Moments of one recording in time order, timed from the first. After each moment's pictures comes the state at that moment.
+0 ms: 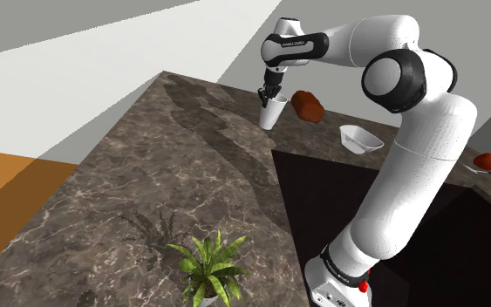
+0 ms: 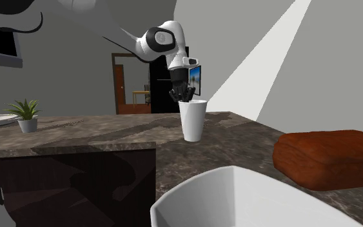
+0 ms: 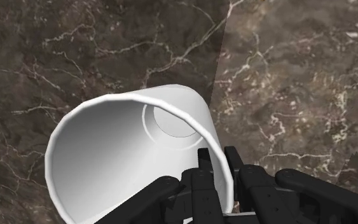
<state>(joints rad) -0.13 0.22 -0.28 -1.70 -0.08 2.00 -0.28</state>
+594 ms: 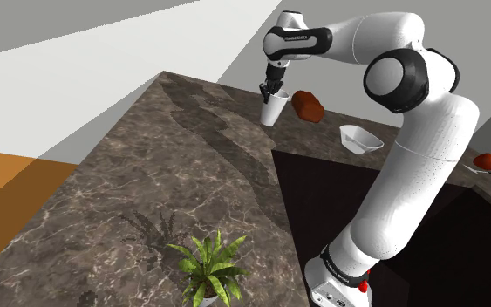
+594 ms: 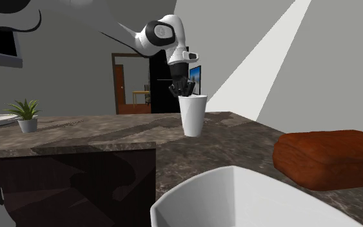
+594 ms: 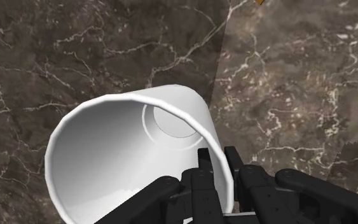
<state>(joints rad) -0.13 0.21 -0.28 -1.66 -0.08 1.95 -0.28</state>
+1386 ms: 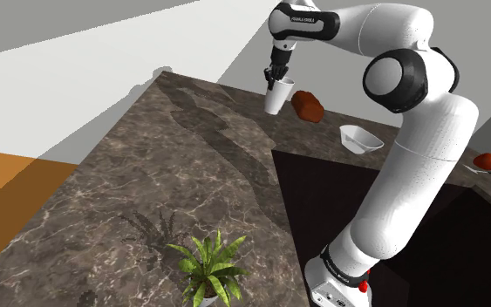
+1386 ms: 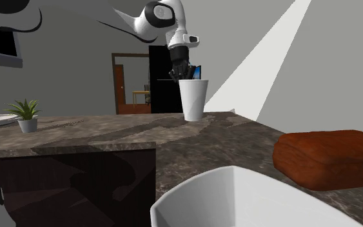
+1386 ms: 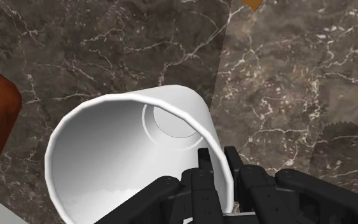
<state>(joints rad) -0.14 0.21 -0.28 -1.50 -0.08 1.79 -0.30</state>
